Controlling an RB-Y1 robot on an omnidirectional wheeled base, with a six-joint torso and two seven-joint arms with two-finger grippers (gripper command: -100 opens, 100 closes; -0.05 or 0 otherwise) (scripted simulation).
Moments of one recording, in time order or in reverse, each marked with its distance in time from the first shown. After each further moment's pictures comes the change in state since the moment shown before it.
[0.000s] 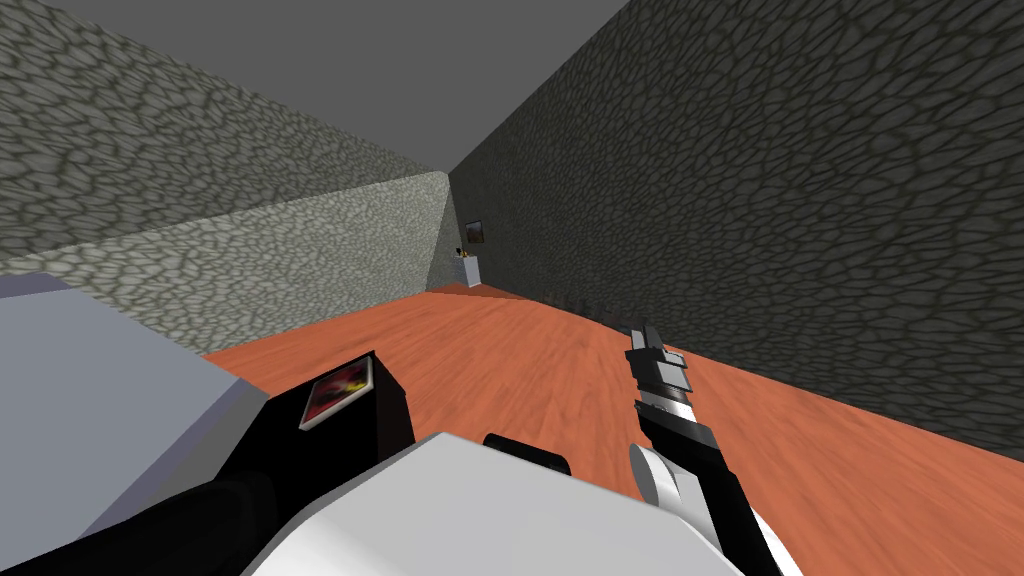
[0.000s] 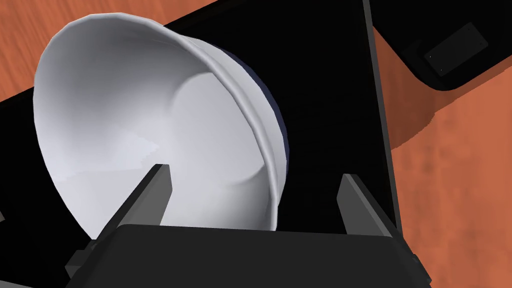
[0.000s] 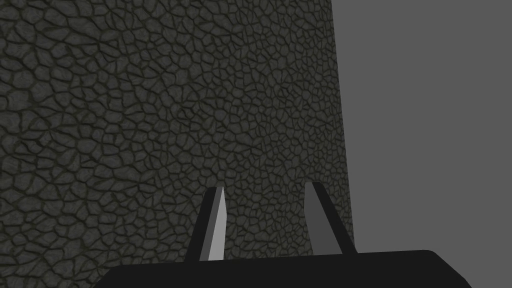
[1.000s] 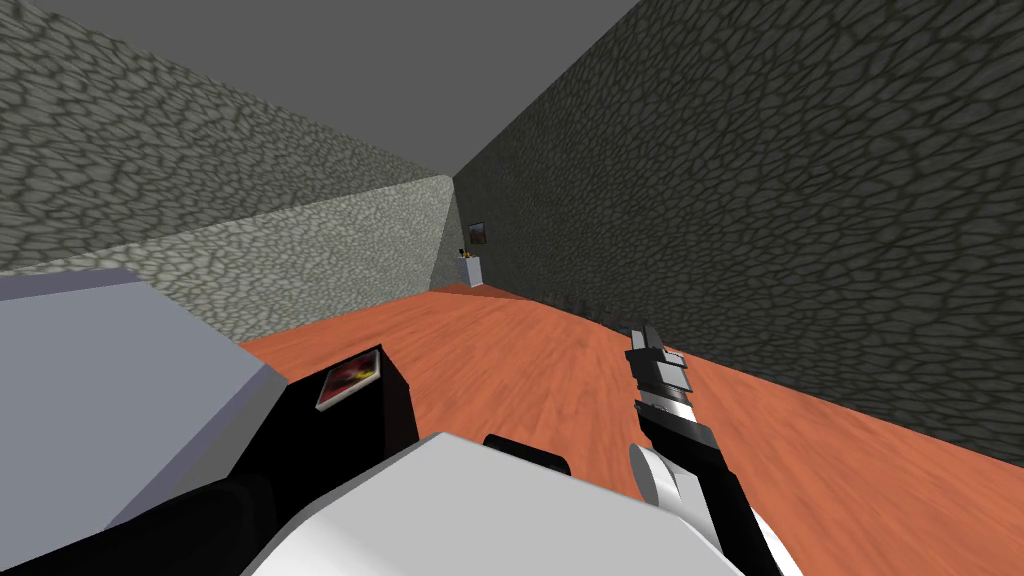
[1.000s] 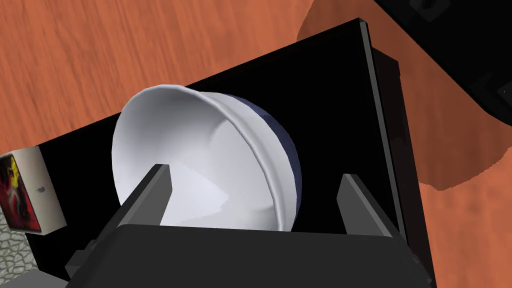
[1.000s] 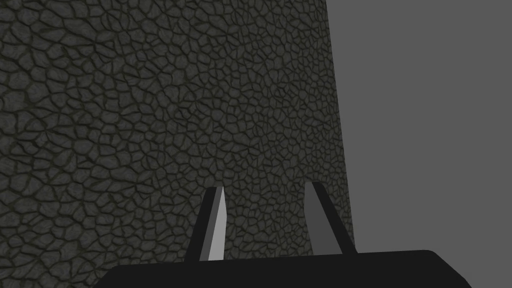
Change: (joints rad) left arm 0.033 -0.010 0.081 -0.135 0.007 -0.053 -0.057; right arm 0.000 0.000 0.000 0.000 0.000 0.000 0.000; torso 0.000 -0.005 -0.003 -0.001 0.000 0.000
